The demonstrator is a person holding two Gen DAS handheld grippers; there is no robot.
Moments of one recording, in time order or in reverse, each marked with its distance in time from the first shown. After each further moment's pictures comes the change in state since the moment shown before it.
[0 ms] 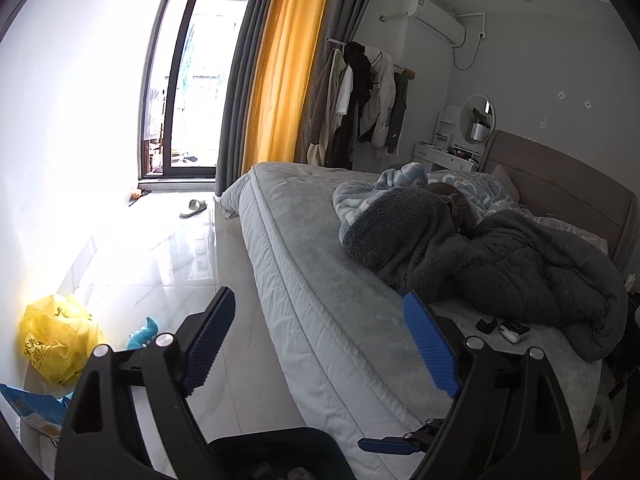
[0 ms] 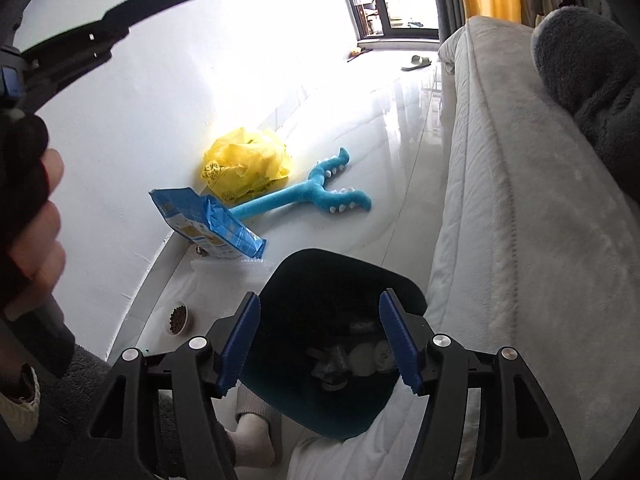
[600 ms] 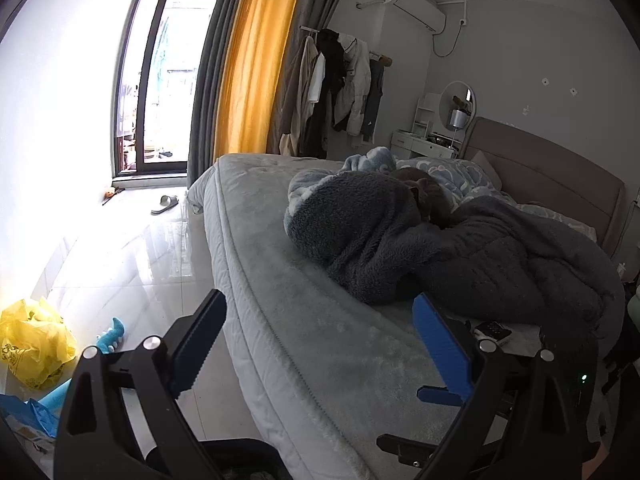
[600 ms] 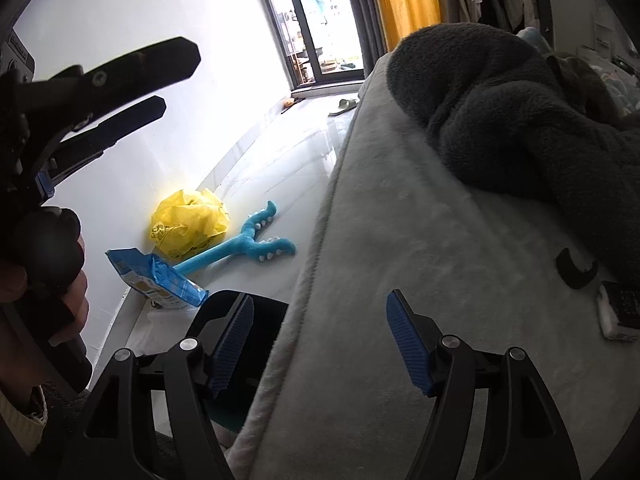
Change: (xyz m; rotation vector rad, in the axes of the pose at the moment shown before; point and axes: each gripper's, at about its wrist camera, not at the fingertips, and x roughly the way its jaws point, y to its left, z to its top) left arm 0.046 -0.070 -0.002 0.023 0.034 -0.071; right arm -0.083 -0.100 -0.019 0.117 -0.189 -0.168
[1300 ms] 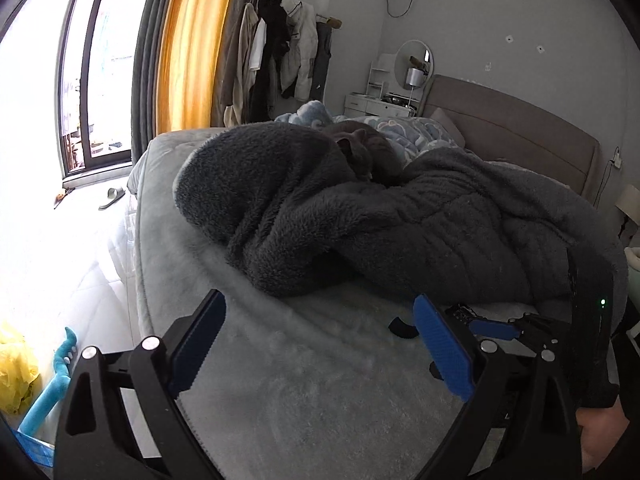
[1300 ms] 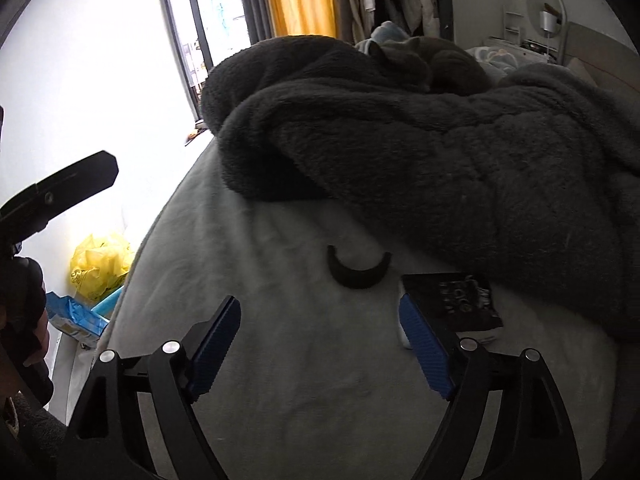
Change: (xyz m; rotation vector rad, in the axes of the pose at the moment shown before) left arm 0.092 -0.093 -0.010 0.084 0.121 -0.135; right arm -0.035 -0.155 -0.013 0.153 -0.086 -0.284
